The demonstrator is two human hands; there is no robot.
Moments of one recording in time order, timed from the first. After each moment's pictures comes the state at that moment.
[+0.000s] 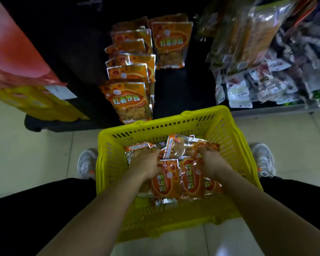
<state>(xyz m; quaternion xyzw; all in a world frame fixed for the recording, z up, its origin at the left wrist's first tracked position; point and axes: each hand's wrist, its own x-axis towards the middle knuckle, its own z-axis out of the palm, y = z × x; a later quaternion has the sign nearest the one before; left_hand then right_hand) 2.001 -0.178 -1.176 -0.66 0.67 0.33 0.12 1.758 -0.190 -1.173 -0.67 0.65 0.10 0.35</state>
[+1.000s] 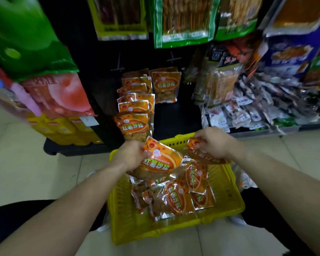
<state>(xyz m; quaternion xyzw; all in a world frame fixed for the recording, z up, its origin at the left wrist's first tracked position) 2.038 -0.192 -1.021 -0.70 0.66 0.29 -0.04 1.748 -0.224 -0.969 -0.79 0.55 0.03 0.27</state>
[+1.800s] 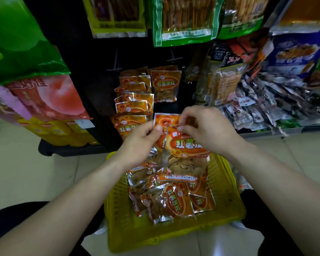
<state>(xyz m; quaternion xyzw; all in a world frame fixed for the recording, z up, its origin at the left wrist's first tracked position) 1.994 -0.191 -0.935 -0.53 0.61 0.48 -0.35 1.785 -0.224 -0.905 -0.81 0.51 -0.22 0.20</state>
